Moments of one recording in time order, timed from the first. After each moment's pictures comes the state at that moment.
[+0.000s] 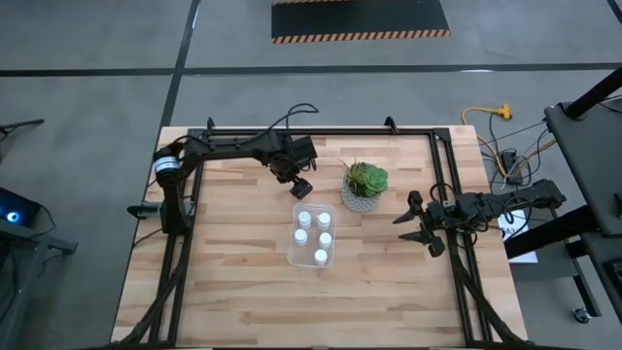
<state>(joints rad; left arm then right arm) 0.33 1.85 1.50 -0.98 0.06 -0.39 0.25 0.08 0.01 0.03 0.00 0.21</state>
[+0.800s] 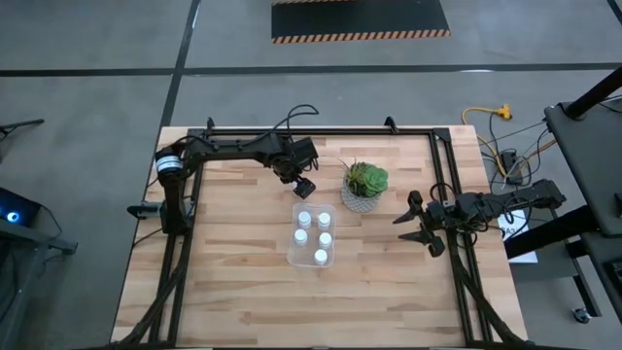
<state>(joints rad) 0.34 1.86 1.46 -0.86 0.06 -0.41 0.25 0.08 0.01 0.03 0.00 0.21</state>
